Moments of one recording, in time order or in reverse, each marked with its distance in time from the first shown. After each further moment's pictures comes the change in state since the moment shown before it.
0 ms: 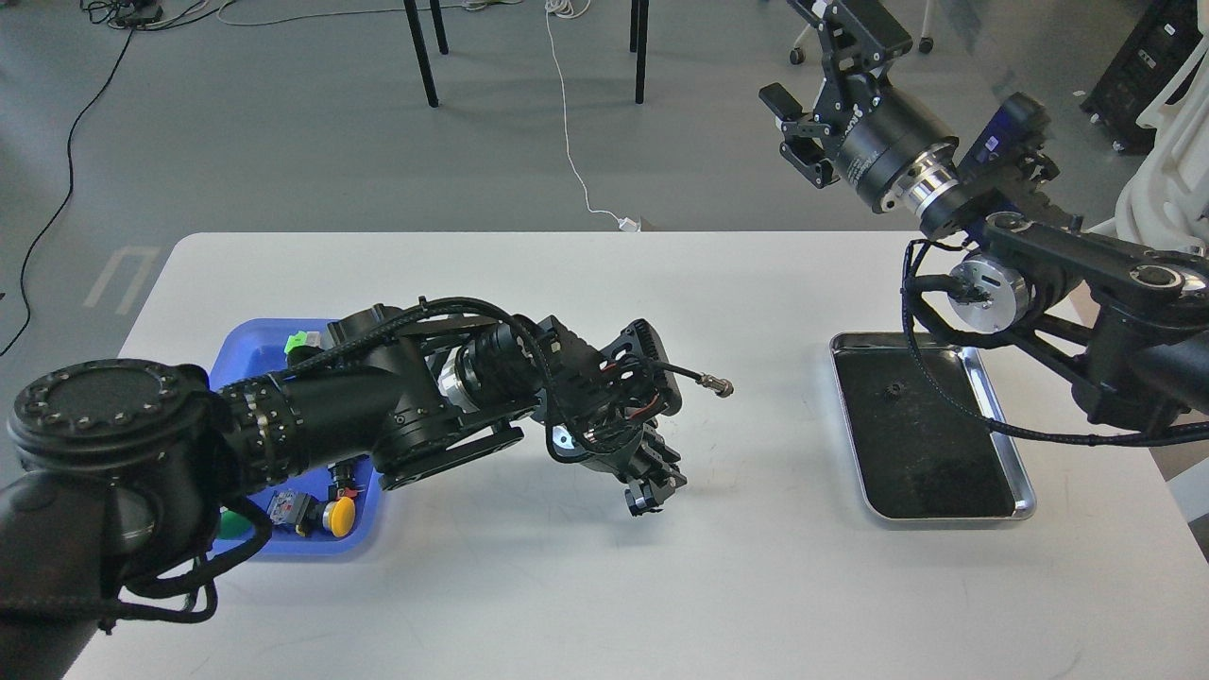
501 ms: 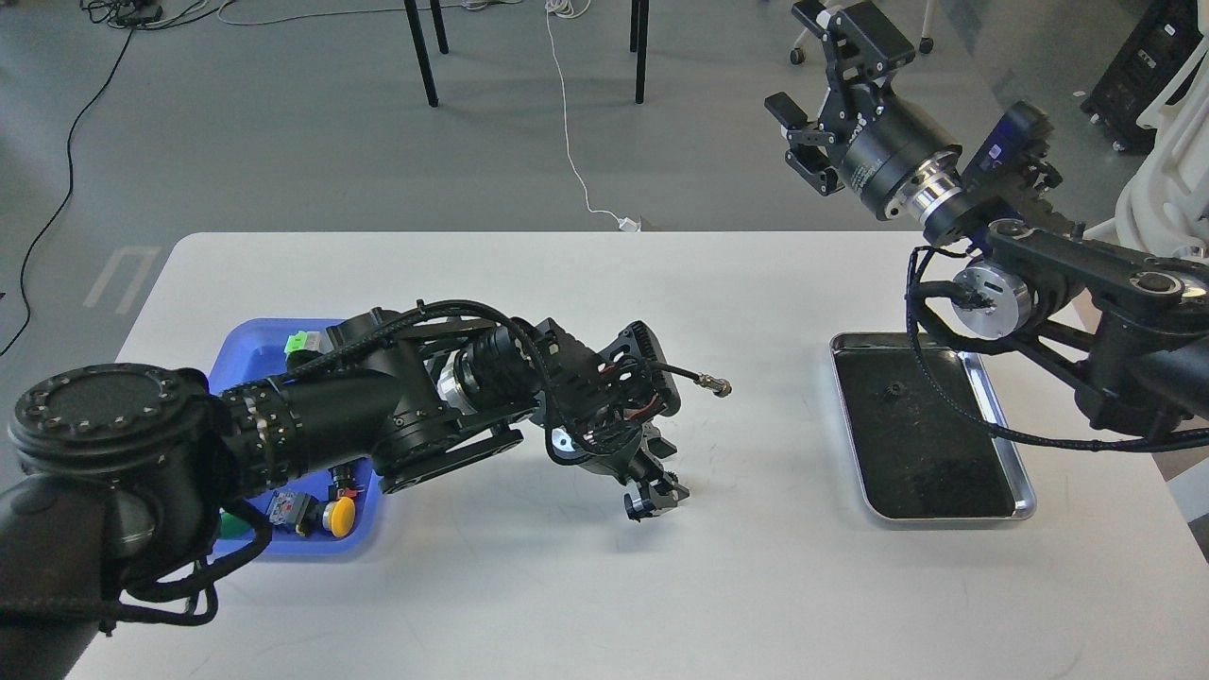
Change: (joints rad) left arm 0.006 0.000 -0.016 -0.007 -0.022 0.000 0.000; right arm -0.012 -0.010 0.001 -0.007 -0.005 0.000 0.000
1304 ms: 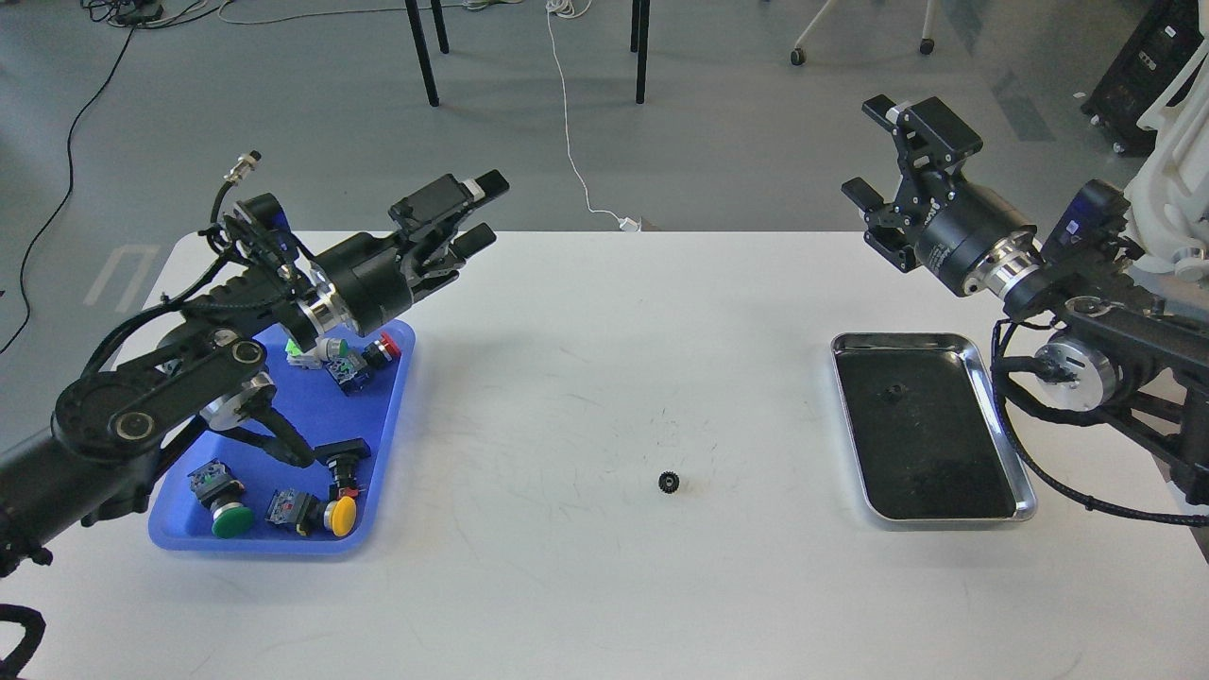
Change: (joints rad) left arm 0.418 0.490 -0.598 -0.159 -1.342 0.206 0.000; right arm -0.167 -0.176 0.003 0.062 -0.100 0.039 0.000
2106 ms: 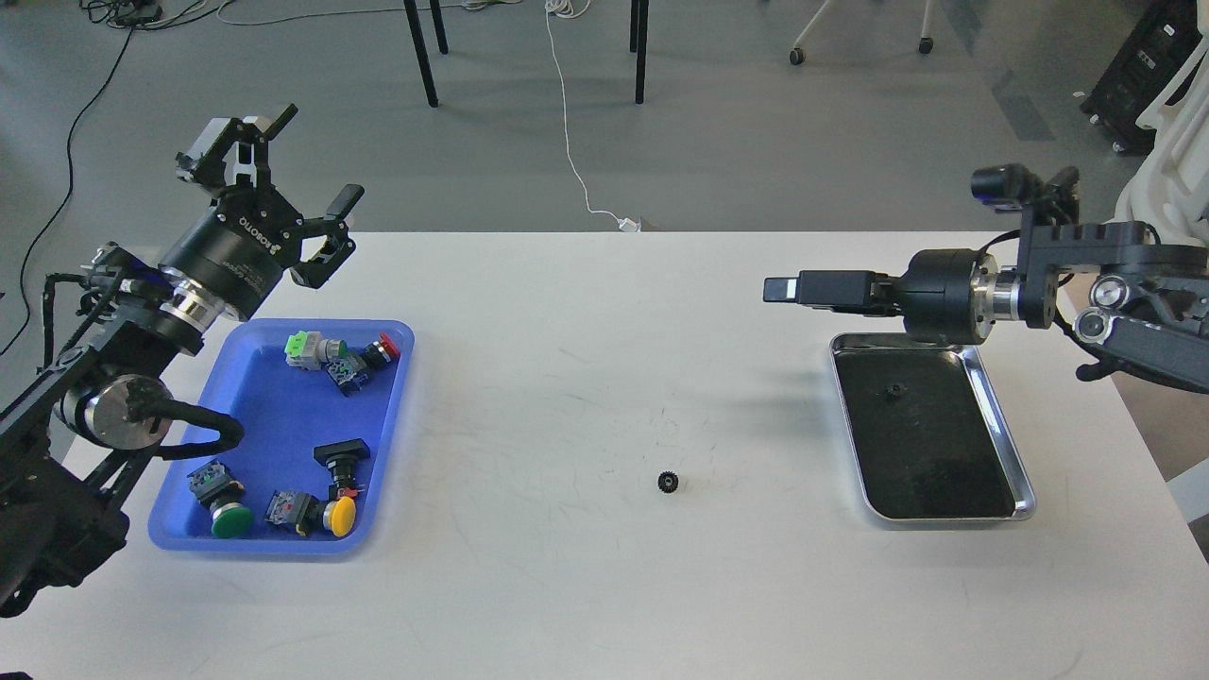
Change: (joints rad) left arm 0.222 0.005 -0.438 -0.048 -0.409 -0.169 0.235; right arm 0.407 0.023 -0.506 -0.008 -0.772 0.268 0.000
